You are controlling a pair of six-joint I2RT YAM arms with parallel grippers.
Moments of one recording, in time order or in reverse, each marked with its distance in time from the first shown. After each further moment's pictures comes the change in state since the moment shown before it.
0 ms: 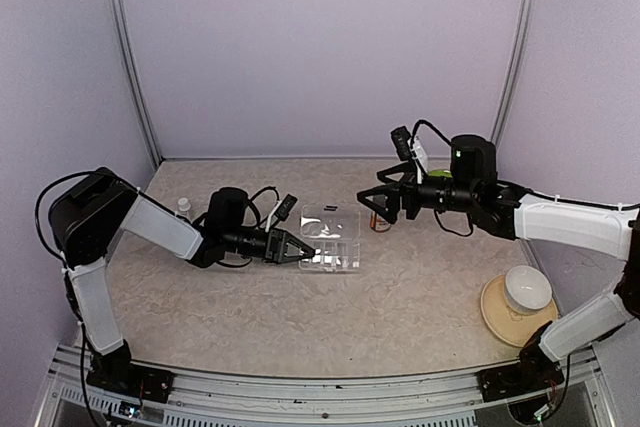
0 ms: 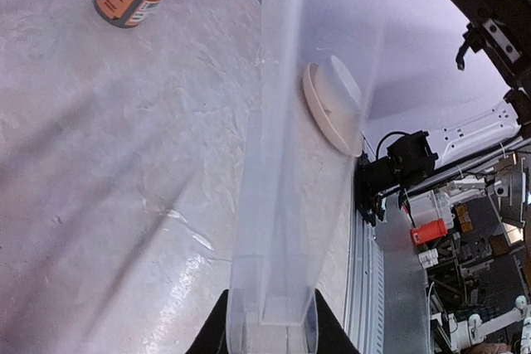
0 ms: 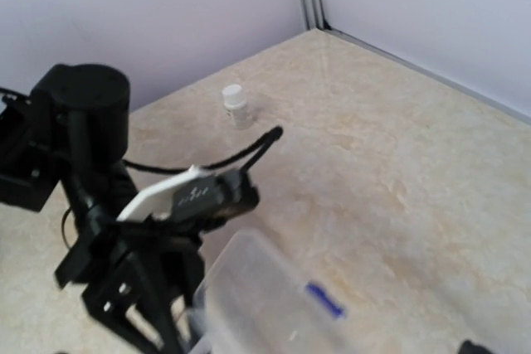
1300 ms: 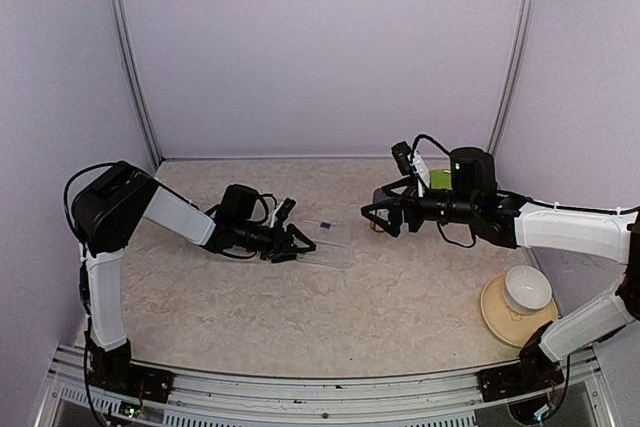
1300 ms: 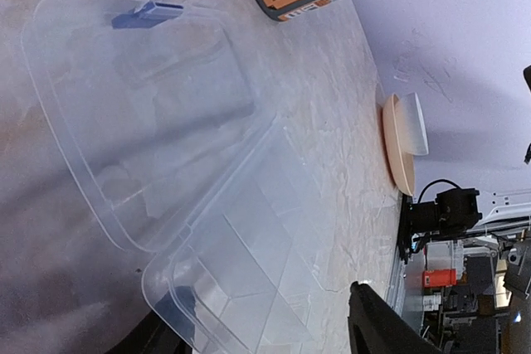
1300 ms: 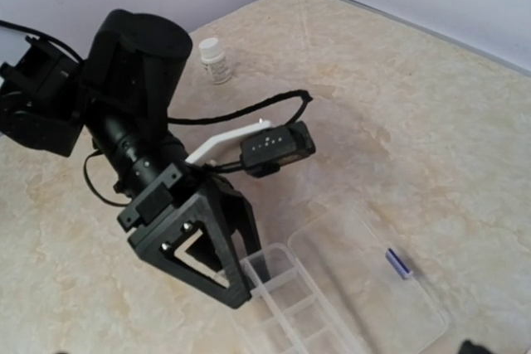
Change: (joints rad) left arm 0.070 0.182 0.208 -0.240 -0.073 -0.047; right arm -0.001 -0.026 -0.084 -0.019 0.042 -0.018
